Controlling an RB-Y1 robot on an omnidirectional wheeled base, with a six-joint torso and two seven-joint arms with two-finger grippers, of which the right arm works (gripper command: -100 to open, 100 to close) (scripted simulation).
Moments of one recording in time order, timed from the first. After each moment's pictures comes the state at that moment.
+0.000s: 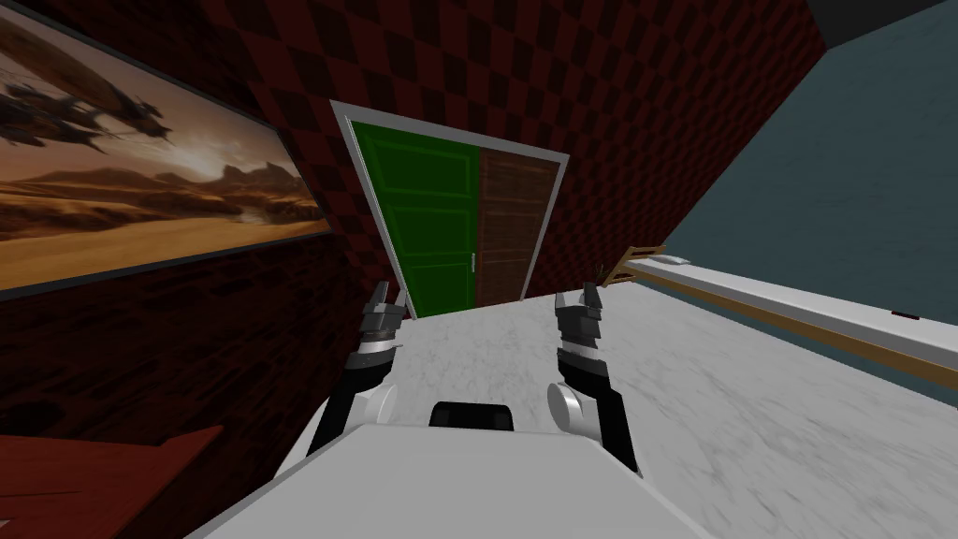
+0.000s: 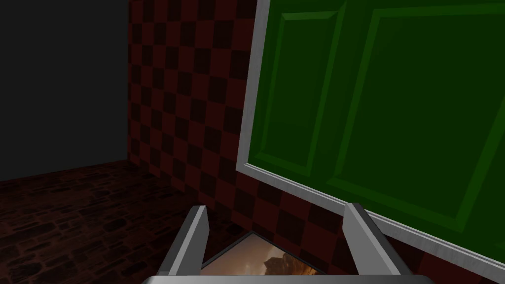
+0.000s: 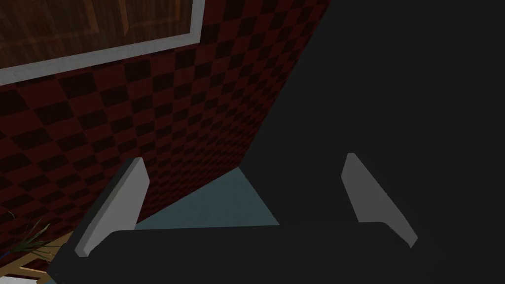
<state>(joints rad) 0.49 0.04 0.04 -2.29 -0.11 -0.40 0.13</state>
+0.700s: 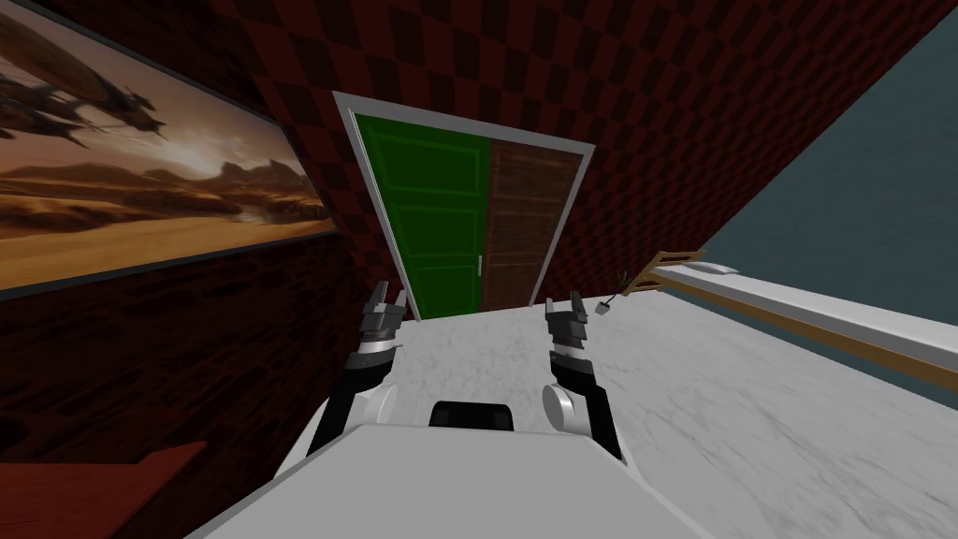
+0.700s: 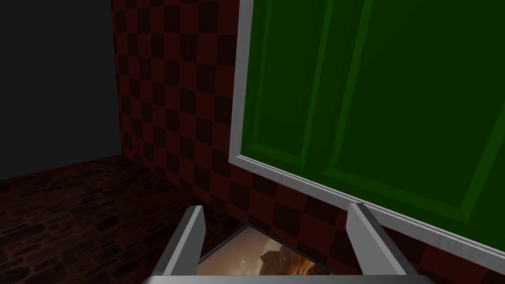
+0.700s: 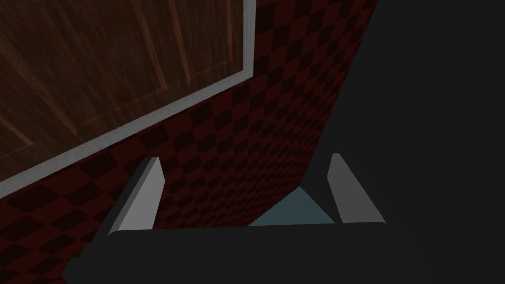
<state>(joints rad) 0.47 -0.02 0.07 -2.17 -0.20 -0.45 0.00</state>
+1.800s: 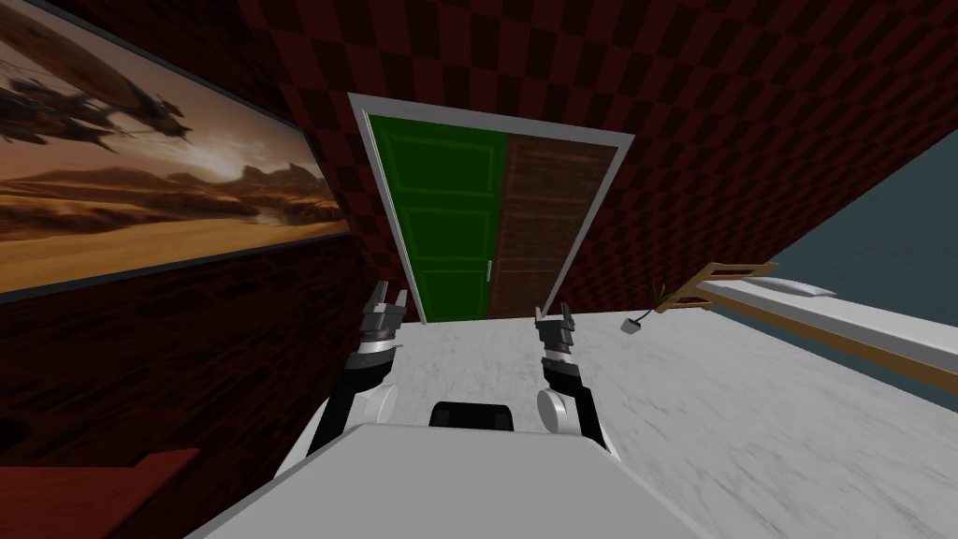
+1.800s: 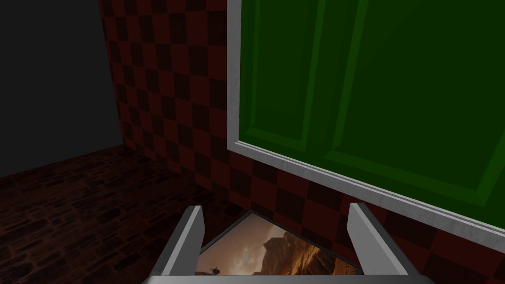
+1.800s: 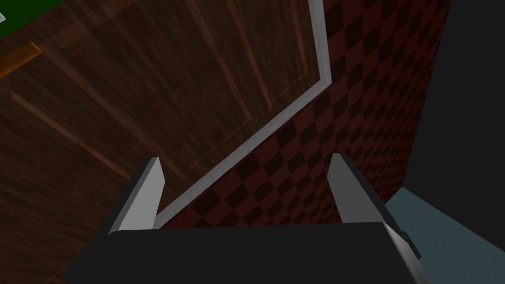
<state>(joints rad) 0.44 -0.09 0.12 -1.98 -0.32 -0.53 -0.20</state>
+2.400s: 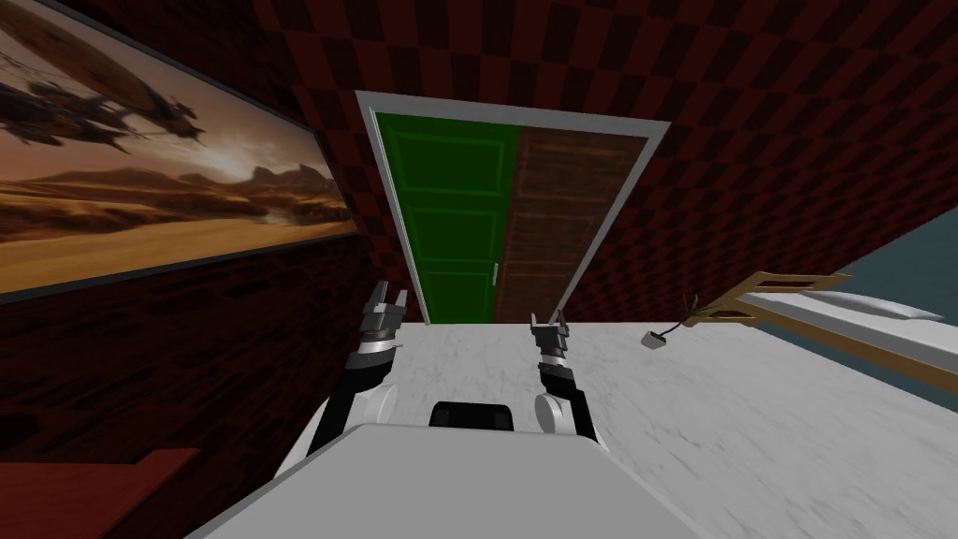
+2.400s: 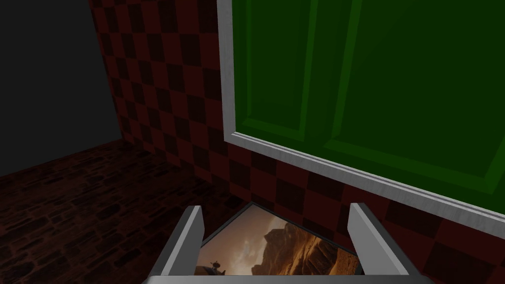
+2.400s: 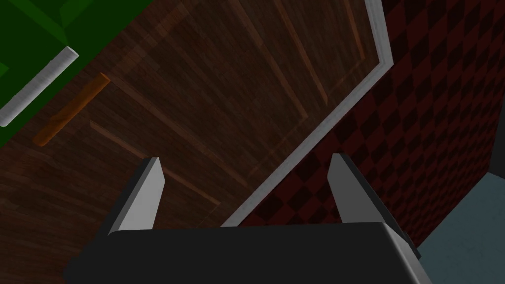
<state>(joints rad) 0.42 -0.13 0.15 -1.86 -0.40 -0.58 -0.33</state>
